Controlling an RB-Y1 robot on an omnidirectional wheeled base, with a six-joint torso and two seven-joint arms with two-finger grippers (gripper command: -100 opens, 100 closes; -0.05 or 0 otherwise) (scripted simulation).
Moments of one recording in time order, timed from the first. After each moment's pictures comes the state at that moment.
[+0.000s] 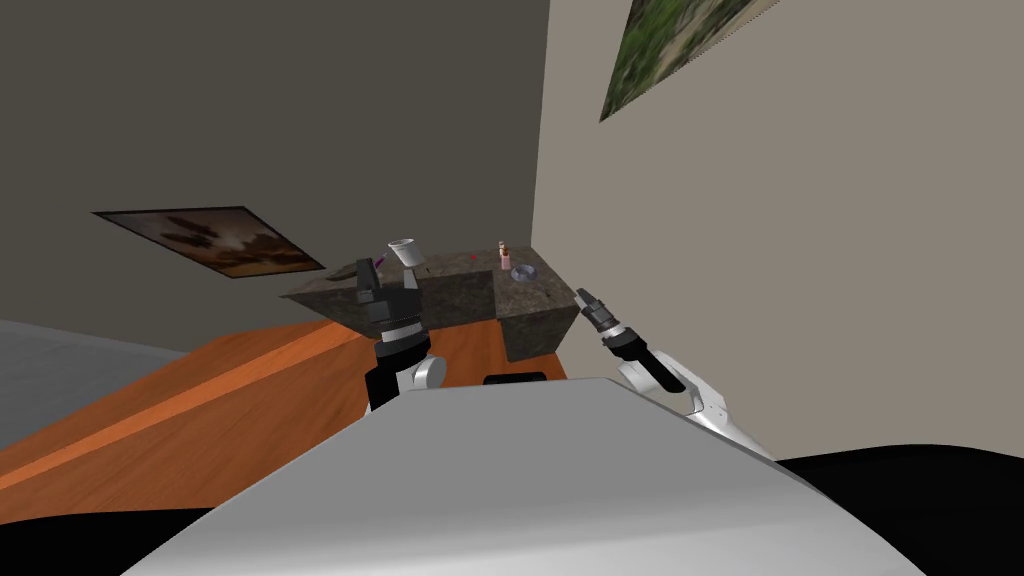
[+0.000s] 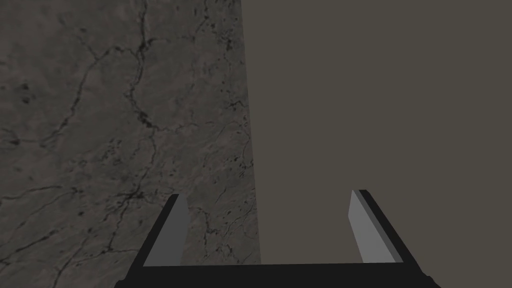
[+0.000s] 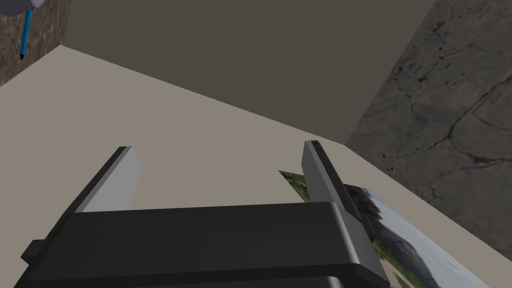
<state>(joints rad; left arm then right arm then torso) 0.47 -0.03 -0.05 -2.38 0.10 -0.49 -0.13 0.50 -0.71 0.04 -2.00 -0.09 -0.50 -0.01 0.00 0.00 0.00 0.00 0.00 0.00</state>
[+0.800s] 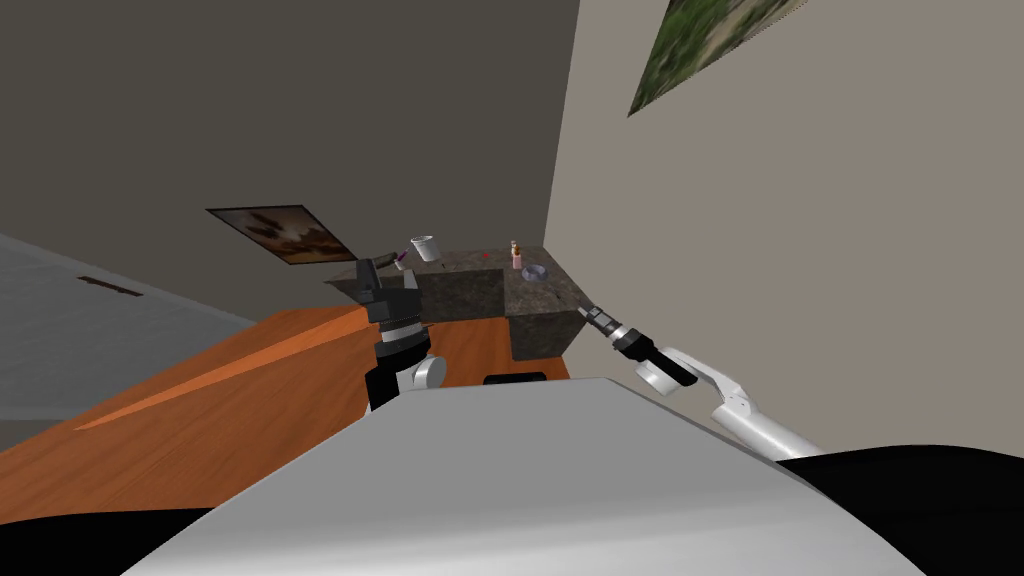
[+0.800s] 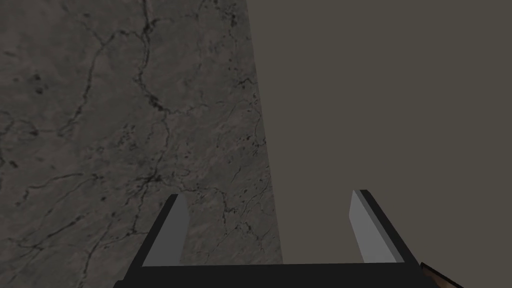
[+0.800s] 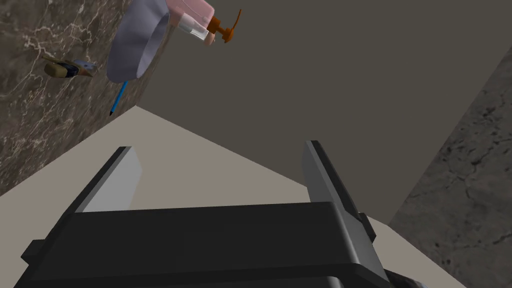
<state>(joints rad) 0.47 -0.03 -0.05 -2.38 0.10 -0.49 -0.13 0.49 -0.95 0.11 -1.88 -0.13 -0.44 -0.07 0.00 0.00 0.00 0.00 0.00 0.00</state>
